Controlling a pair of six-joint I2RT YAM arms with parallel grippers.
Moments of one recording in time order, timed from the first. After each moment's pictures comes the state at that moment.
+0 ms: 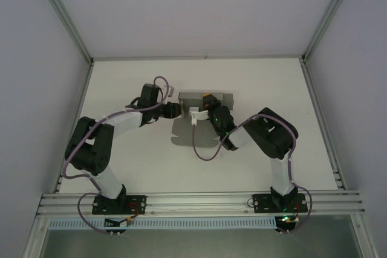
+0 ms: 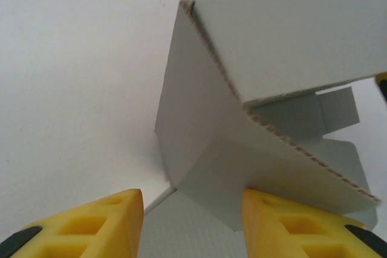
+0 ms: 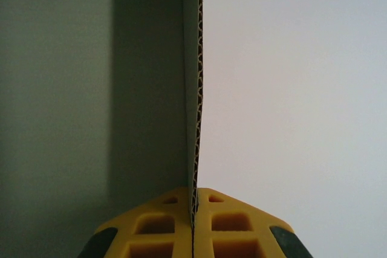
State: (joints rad) left arm -0.35 1.69 0.92 0.00 0.35 -0.23; right arm 0.71 2.00 0.75 1.21 0.37 -1.66
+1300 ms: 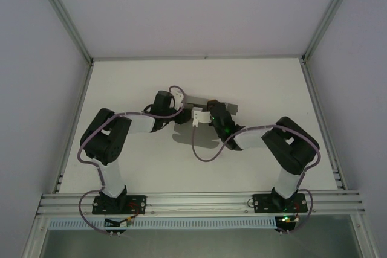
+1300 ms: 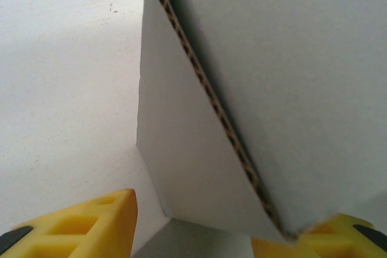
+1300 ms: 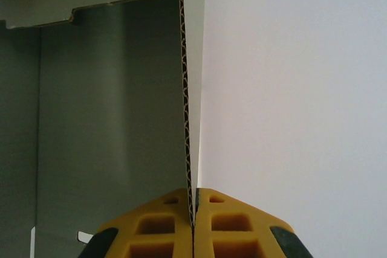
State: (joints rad) left arm -0.46 1.85 0.91 0.27 0.26 -0.10; right arm 0.76 1.75 0.75 0.65 0.47 -1.33
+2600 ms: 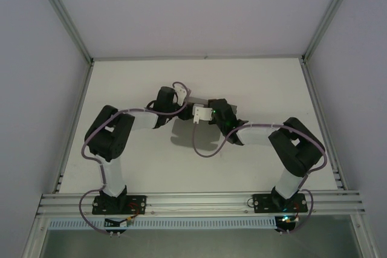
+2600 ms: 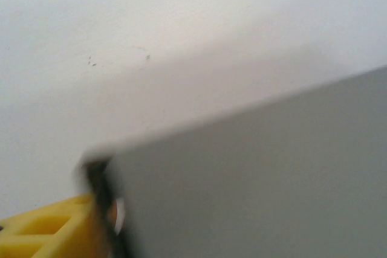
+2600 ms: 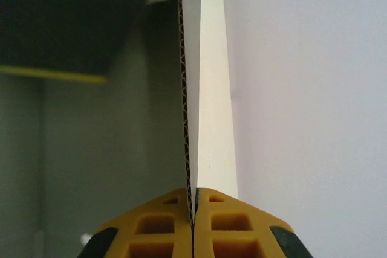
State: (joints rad) left arm -0.46 1.88 0.99 0.28 0.30 -0.07; right arm 0.72 1.71 0.80 0.46 0.33 -1.21
